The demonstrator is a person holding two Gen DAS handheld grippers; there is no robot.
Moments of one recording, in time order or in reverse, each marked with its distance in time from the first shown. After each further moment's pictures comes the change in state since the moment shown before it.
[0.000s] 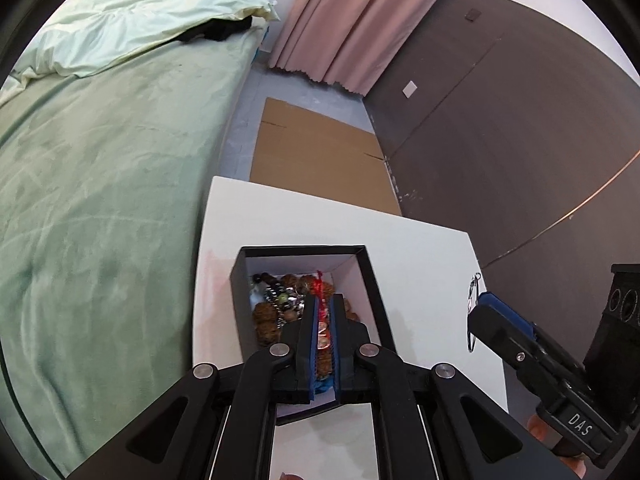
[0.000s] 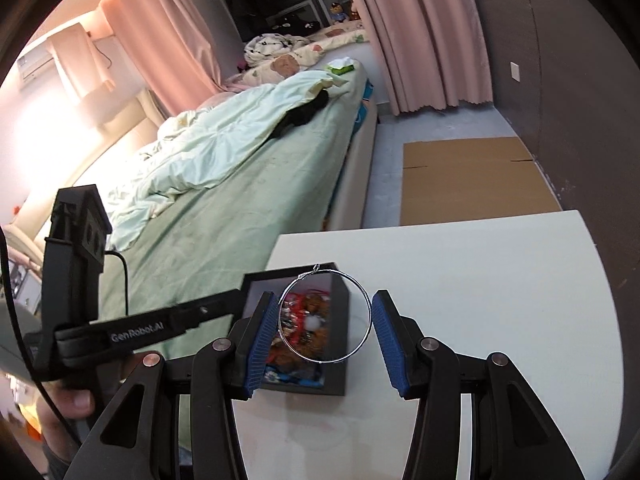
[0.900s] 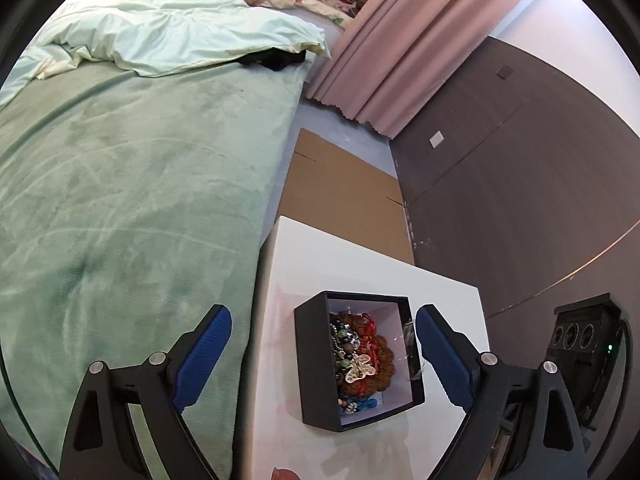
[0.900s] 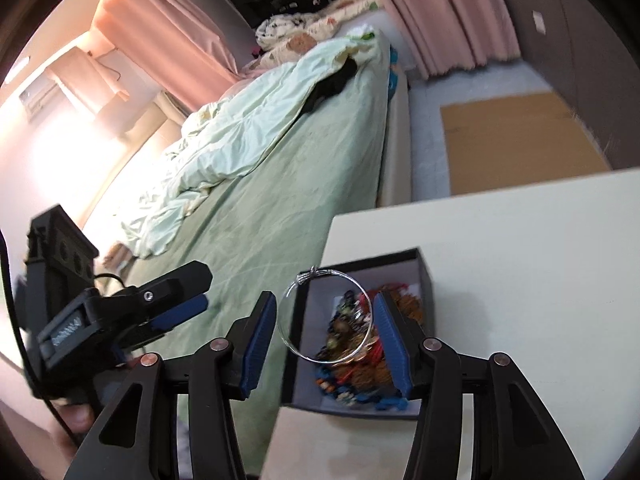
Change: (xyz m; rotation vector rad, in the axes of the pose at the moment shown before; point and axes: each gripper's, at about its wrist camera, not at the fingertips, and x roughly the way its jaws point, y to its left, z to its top) left arm -0.044 0.052 0.013 -0.145 -0.127 0.016; right arm 0.056 0.016 0.001 0.125 0.102 0.182
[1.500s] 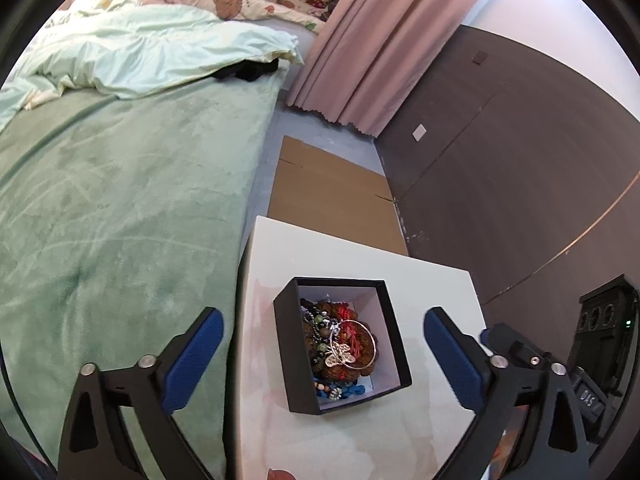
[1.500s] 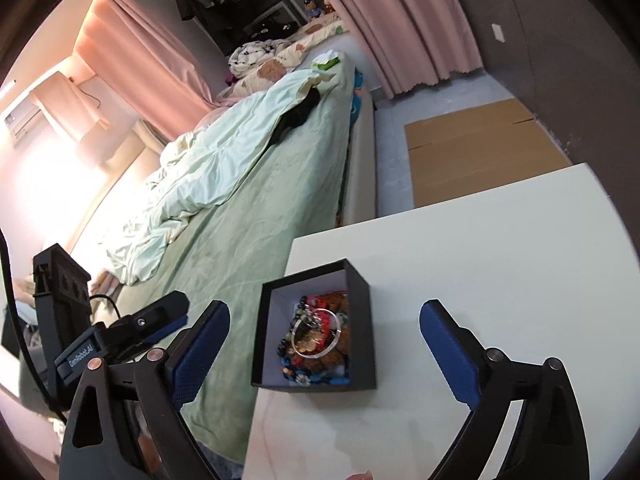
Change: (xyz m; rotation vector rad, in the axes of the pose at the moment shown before) left arm -0.015 -0.030 -0.021 0.115 -0.031 0.000; right arm -0.068 -0.021 -0.011 0.035 -0.102 -0.105
